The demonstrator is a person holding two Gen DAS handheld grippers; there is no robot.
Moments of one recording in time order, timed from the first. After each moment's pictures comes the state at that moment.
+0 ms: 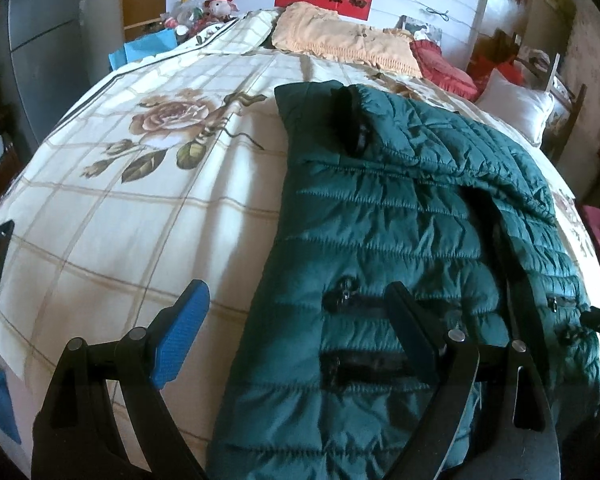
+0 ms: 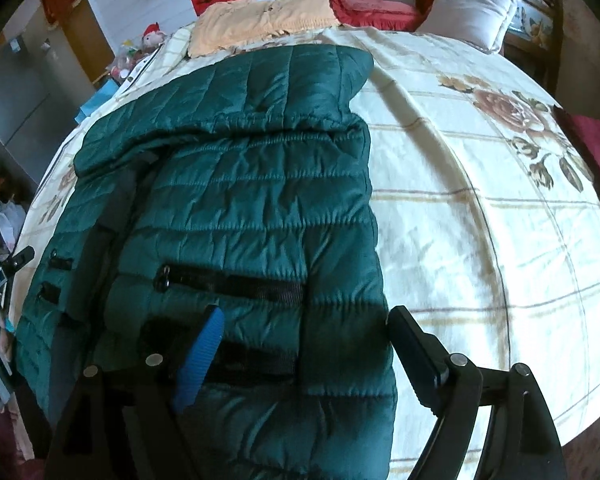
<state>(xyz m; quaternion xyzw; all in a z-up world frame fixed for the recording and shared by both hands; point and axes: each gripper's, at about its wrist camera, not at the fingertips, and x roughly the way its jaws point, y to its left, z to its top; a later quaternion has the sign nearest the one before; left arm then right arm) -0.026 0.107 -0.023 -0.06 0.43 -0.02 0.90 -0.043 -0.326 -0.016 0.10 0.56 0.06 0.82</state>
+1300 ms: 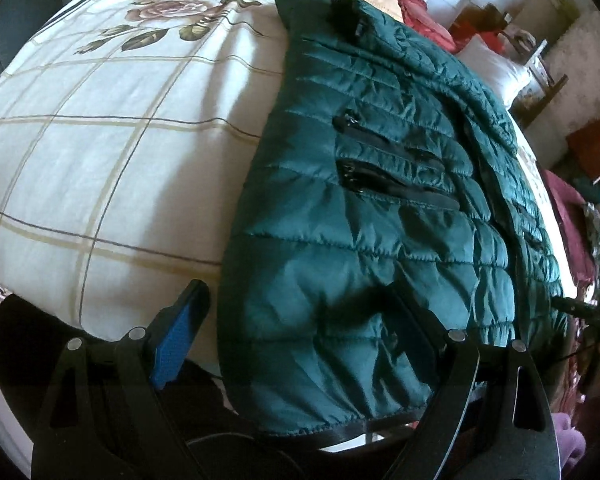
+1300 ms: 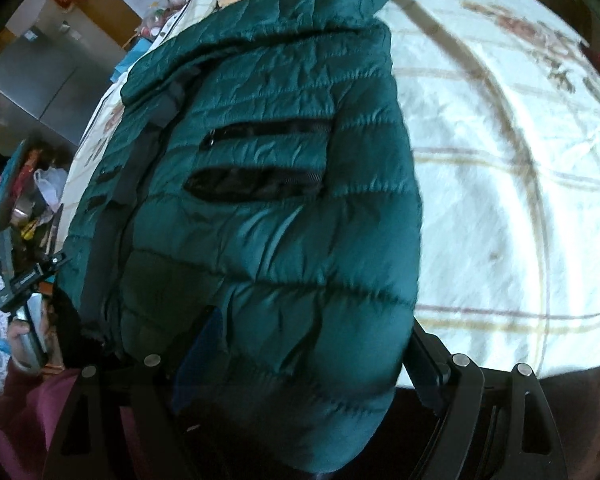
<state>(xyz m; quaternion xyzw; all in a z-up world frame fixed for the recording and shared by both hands) -0.100 0.138 -0.060 -0.12 0.53 -0.10 0.83 -0.113 -0.331 -0.029 0.16 0.63 0.16 0.74</state>
